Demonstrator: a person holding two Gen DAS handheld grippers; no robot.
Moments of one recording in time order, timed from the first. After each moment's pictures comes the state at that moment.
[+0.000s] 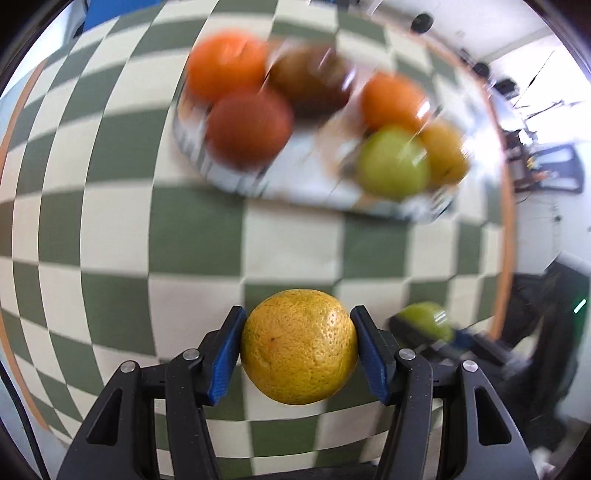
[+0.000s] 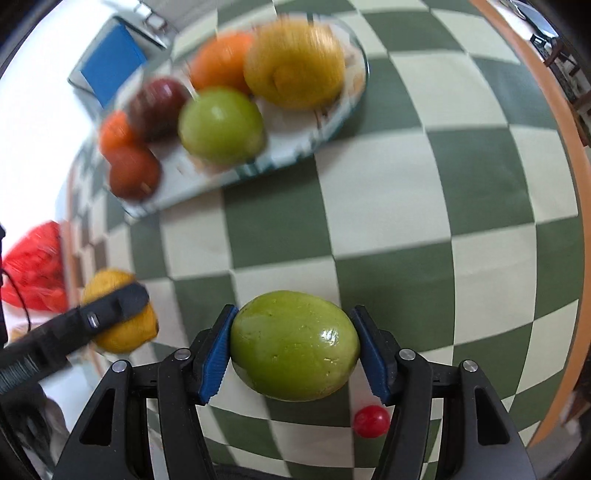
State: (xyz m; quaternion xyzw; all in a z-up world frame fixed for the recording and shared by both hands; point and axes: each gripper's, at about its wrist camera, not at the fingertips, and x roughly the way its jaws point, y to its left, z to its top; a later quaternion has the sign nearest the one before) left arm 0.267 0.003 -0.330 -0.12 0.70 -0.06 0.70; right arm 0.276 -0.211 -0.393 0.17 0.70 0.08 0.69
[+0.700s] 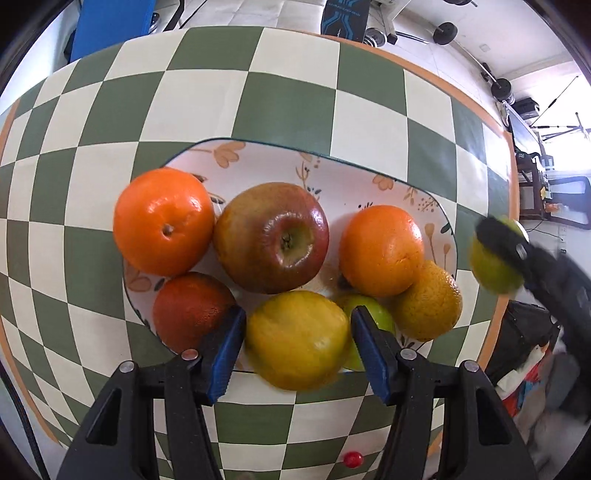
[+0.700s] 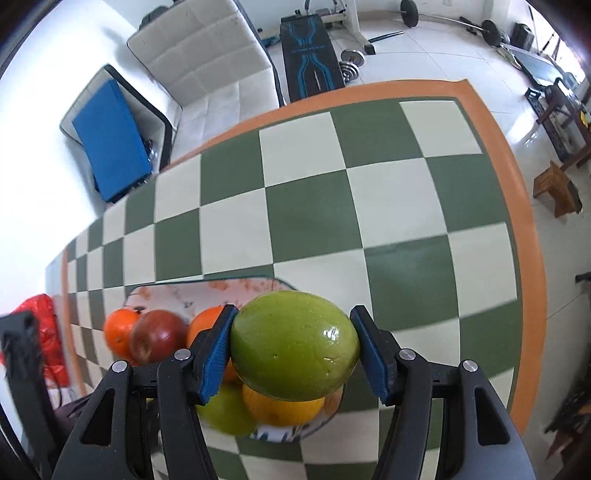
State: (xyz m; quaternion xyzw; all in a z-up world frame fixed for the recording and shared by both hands) left arm 0.401 -0.007 -0.345 -0.13 0.72 -0.02 0.68; right arm 0.485 -0.247 -0.348 0.12 0.65 0.05 0.75
